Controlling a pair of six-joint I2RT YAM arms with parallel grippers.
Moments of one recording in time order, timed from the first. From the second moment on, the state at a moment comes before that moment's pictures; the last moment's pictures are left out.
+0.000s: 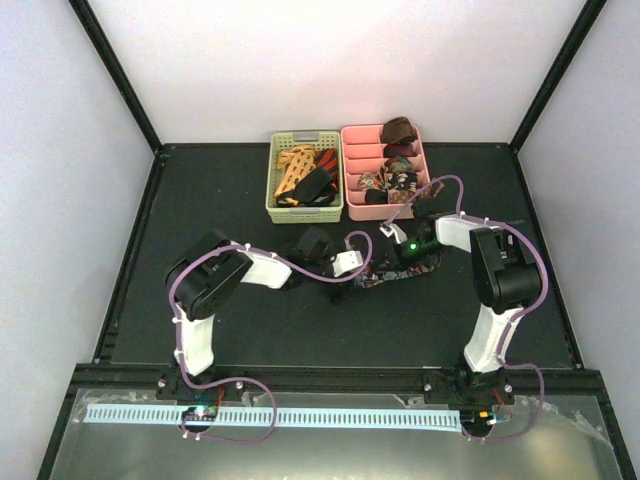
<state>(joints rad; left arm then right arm) -0.74 1.94 0.89 0.28 0.51 0.35 0.23 1.88 1.03 -0.61 -0.85 -0.07</state>
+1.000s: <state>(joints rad) -0.77 2.02 0.87 0.56 0.52 0.24 0.20 1.86 1.03 -0.64 -0.82 -0.10</state>
